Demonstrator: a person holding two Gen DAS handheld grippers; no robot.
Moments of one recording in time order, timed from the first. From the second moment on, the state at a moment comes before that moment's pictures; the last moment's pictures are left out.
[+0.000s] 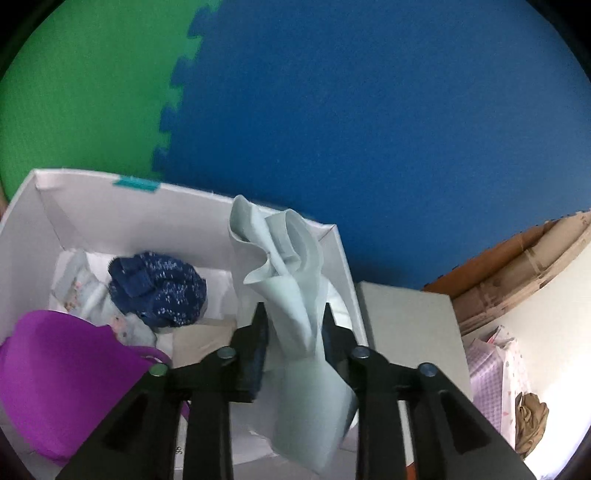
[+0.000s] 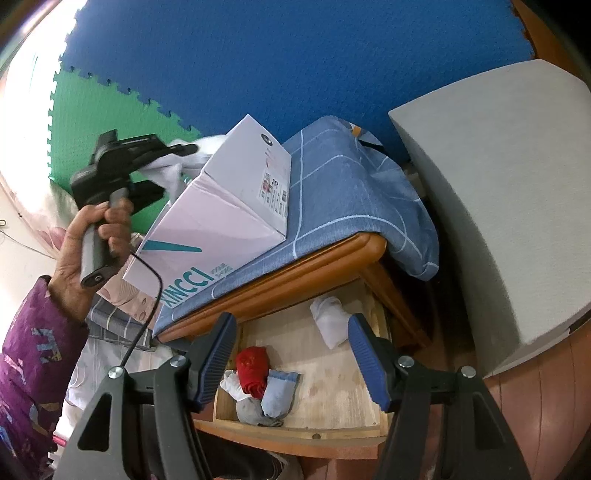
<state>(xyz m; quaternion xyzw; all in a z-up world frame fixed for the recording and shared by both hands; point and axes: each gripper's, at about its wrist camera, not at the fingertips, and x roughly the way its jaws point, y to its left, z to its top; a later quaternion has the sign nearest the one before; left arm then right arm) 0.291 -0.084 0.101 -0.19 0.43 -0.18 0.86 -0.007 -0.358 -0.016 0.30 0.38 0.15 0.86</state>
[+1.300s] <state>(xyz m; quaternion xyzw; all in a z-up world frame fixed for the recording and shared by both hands) 0.030 0.076 0.069 -0.15 0.26 -0.16 0.94 0.030 -0.206 -0.088 -0.07 0.51 0.18 0.84</state>
